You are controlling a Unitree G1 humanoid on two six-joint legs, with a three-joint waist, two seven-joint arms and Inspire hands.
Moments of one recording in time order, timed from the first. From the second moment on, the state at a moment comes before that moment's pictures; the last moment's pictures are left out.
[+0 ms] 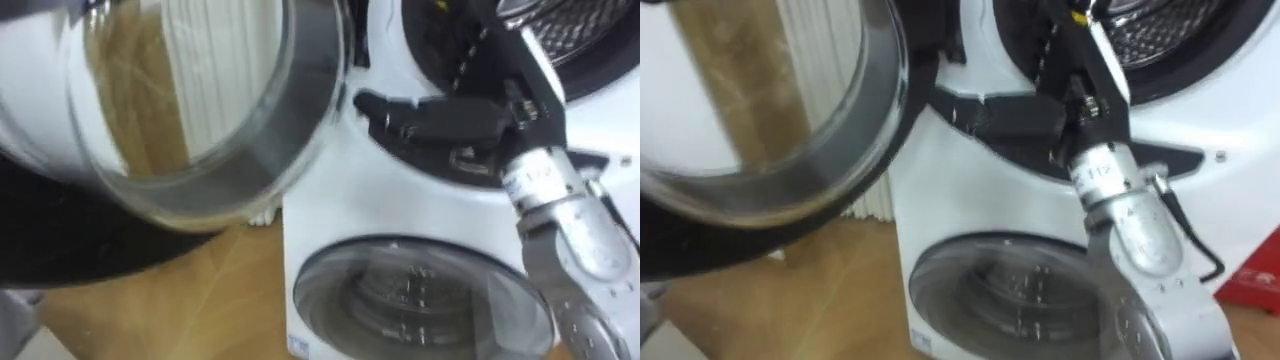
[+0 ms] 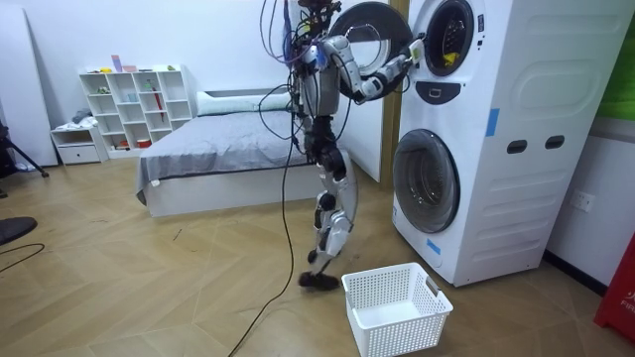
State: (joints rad) left arm 0.09 0.31 0.07 1.08 0.04 0.03 0.11; right arm -0.35 -0.41 0.07 -0.24 0.37 0.05 -0.07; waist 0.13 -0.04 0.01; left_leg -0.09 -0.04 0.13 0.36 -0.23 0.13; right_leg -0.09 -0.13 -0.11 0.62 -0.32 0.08
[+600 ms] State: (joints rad) left arm 0.18 0.29 0.08 1.08 0.05 0.05 0.13; right arm -0.36 -0.49 -0.03 -0.26 0.46 0.06 -0.18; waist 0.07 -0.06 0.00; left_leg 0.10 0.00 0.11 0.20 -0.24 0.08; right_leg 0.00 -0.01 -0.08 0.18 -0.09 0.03
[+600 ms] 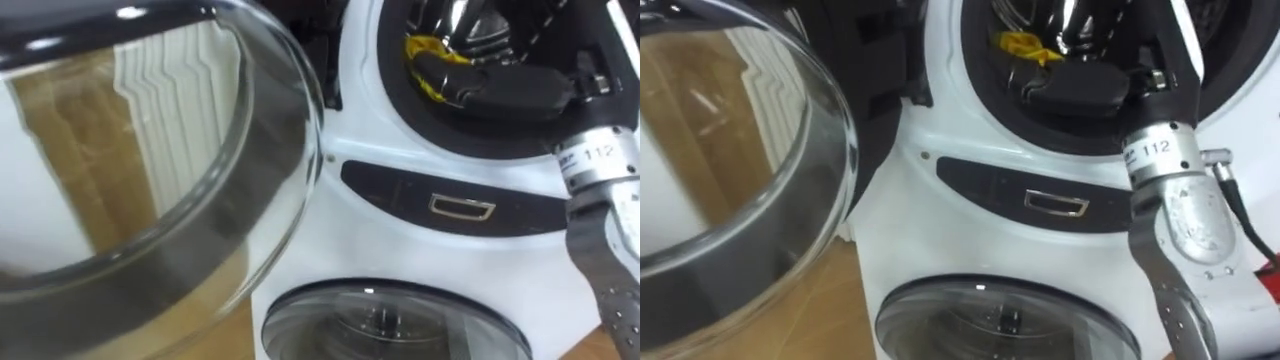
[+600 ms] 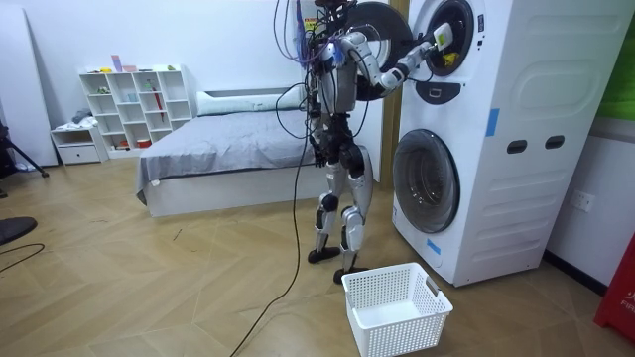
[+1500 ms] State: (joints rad) left arm 0.23 0.28 0.15 1.03 0.08 0.12 0.15; right arm -0.41 -0.60 -0.09 0.01 0.39 0.08 -0.04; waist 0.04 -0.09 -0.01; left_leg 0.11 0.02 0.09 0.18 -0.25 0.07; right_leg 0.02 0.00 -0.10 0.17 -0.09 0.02
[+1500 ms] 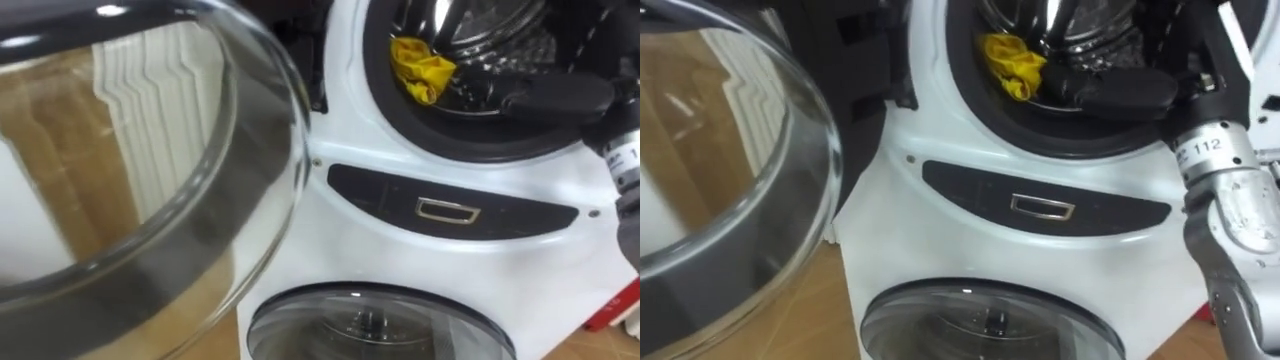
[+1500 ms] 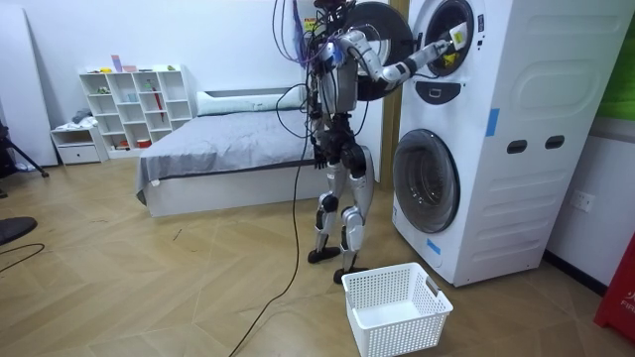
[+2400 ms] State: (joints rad) left arm 0.23 0.30 0.24 1.04 0.11 0.15 0.12; right arm -0.71 -0.66 0.02 0.39 0.16 0.13 0.12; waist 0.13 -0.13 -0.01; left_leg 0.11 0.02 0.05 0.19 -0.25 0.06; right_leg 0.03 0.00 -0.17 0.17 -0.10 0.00
